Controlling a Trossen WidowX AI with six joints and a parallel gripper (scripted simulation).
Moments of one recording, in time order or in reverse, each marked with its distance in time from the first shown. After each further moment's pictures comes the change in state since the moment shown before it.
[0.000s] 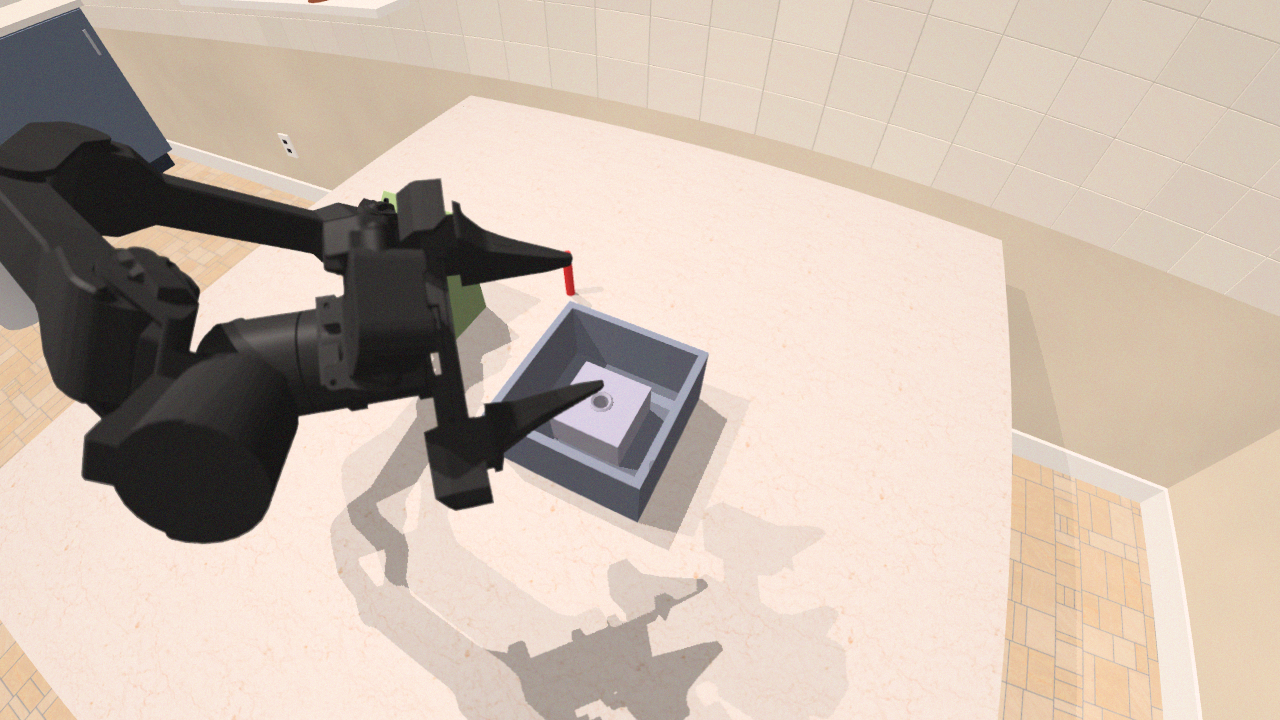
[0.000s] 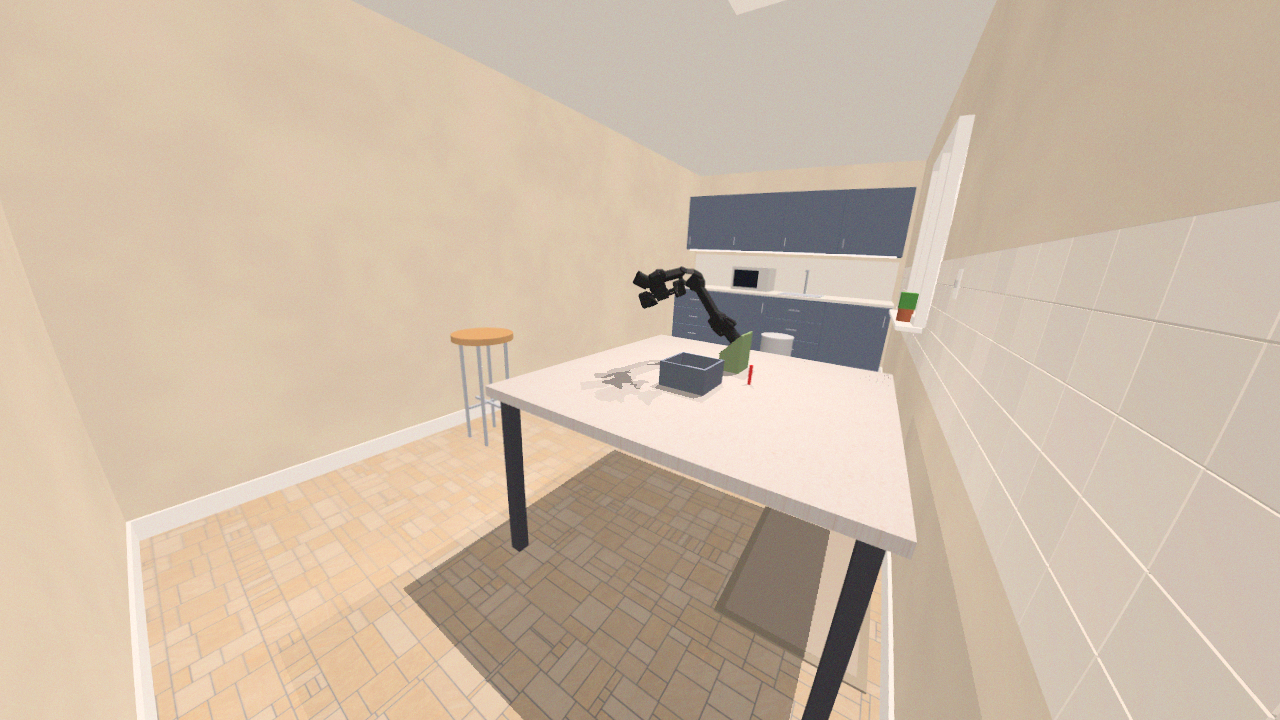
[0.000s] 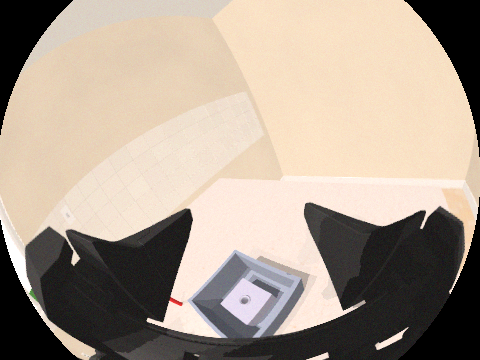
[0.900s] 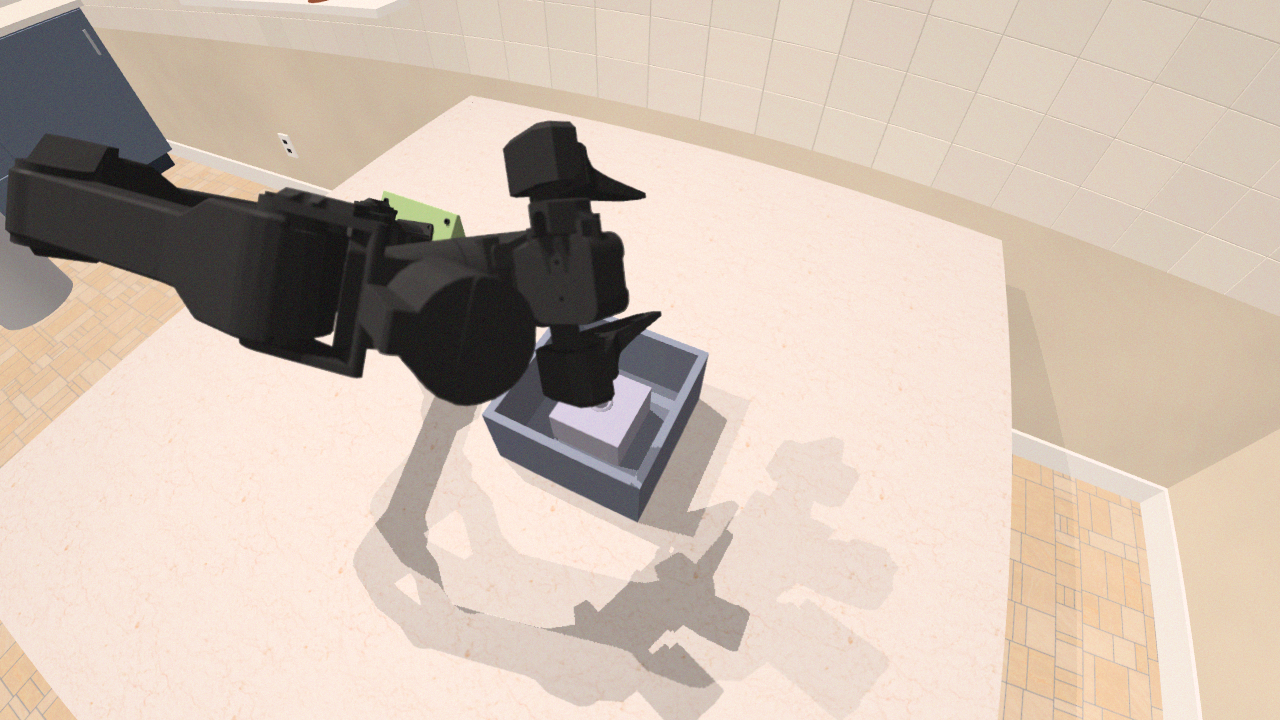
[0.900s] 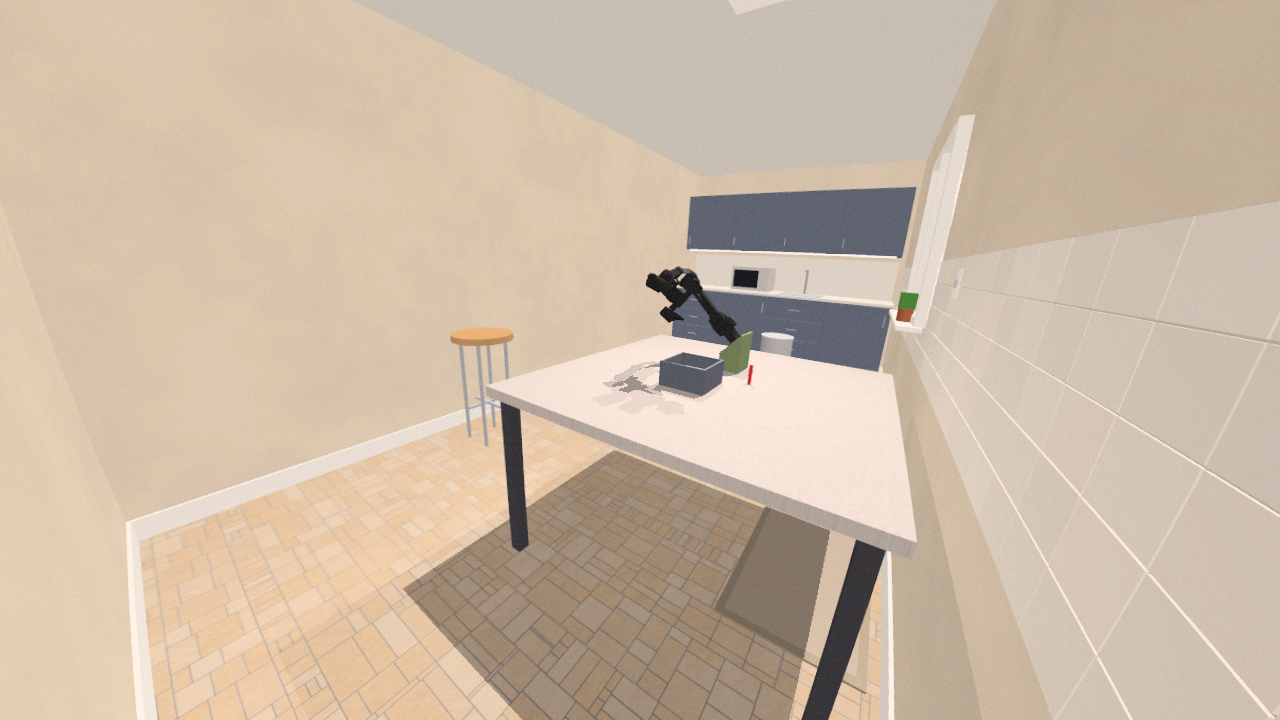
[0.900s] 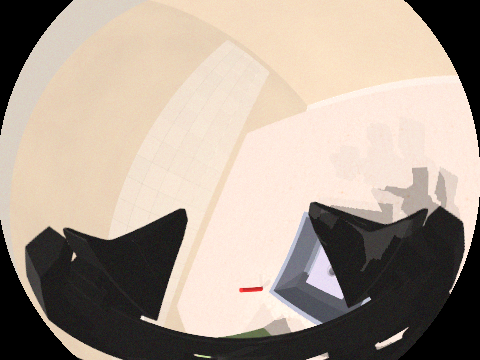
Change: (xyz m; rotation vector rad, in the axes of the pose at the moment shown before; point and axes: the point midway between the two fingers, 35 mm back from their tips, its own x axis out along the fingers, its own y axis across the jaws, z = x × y) arm 0.077 0.058 -0.039 0.471 0.305 0.111
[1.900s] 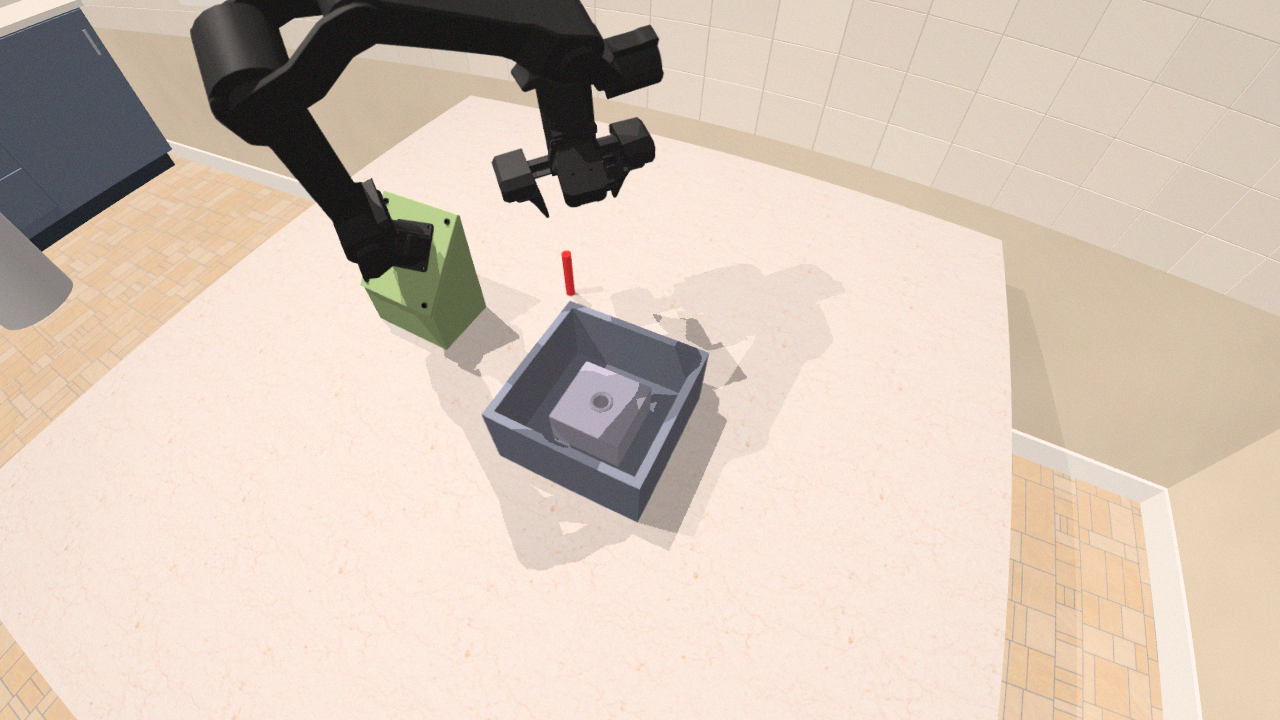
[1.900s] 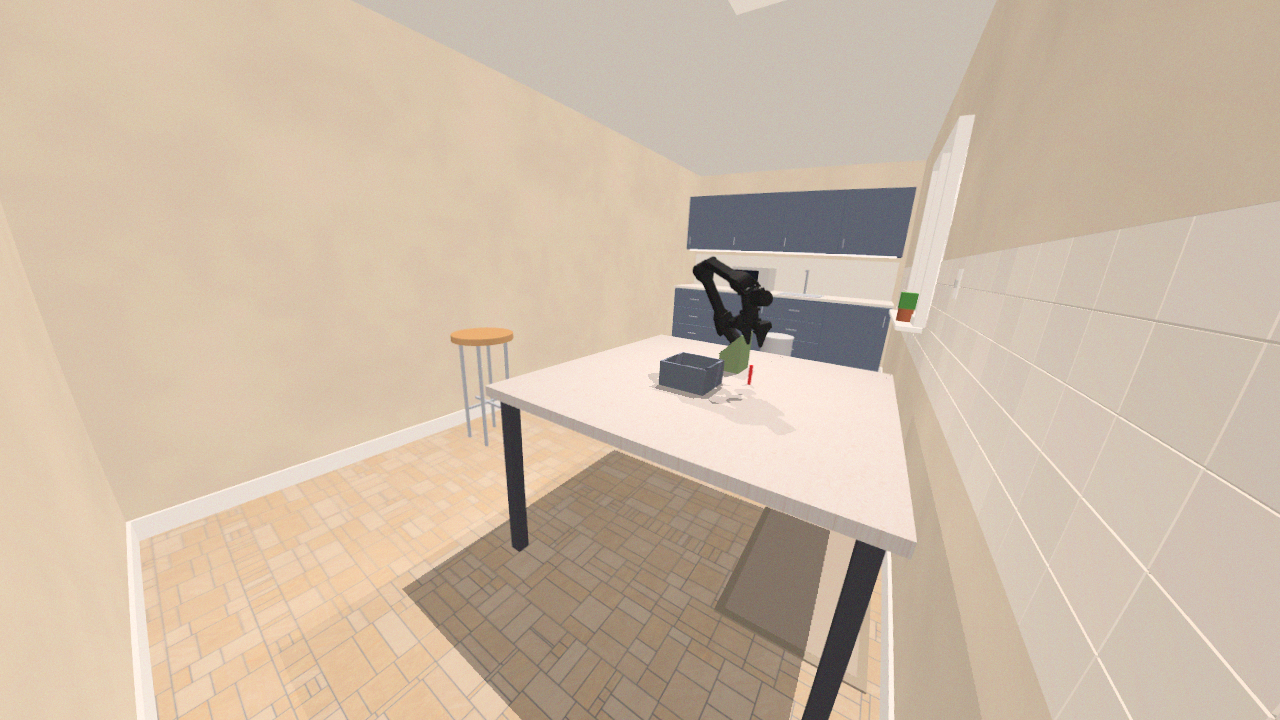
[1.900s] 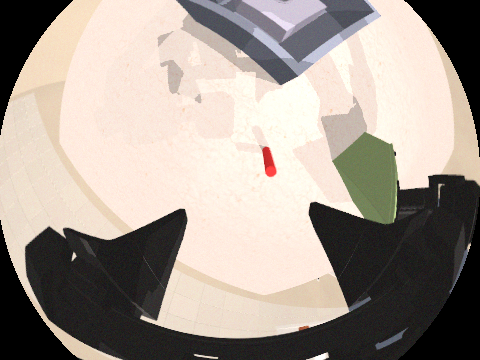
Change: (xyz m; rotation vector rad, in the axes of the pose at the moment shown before) arm 0.134 0.096 -0.239 0.914 0.381 -1.086
